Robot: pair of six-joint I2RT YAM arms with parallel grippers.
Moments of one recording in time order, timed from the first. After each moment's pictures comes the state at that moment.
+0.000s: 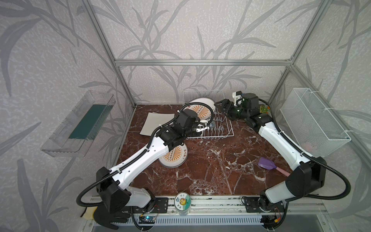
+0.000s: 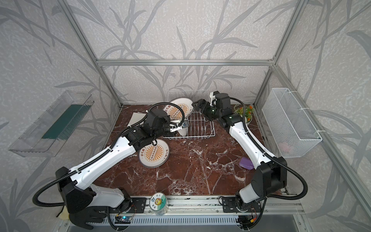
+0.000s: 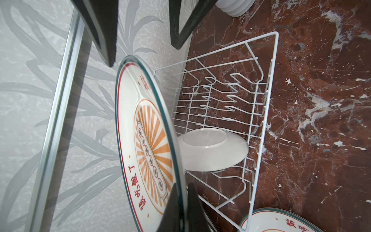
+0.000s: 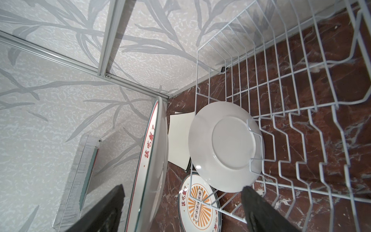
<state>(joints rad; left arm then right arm) -0.74 1.38 1.35 -0.48 -0.20 0.95 0.37 1.53 1.43 -0.31 -0.42 0.89</state>
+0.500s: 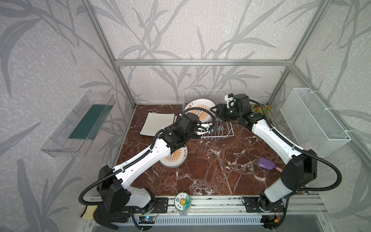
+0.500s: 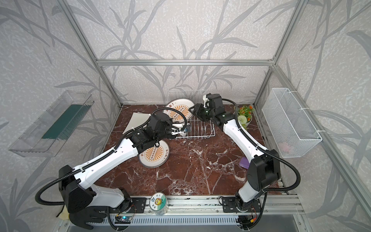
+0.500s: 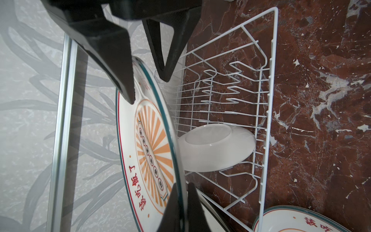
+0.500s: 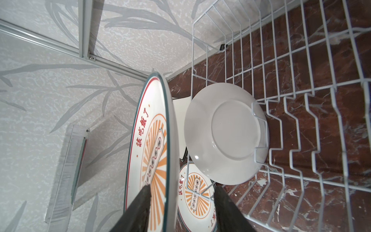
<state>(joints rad) -0.76 1.39 1.27 -0.41 -0.23 1.04 0.41 1.62 1.48 -0.35 -0.42 0.88</state>
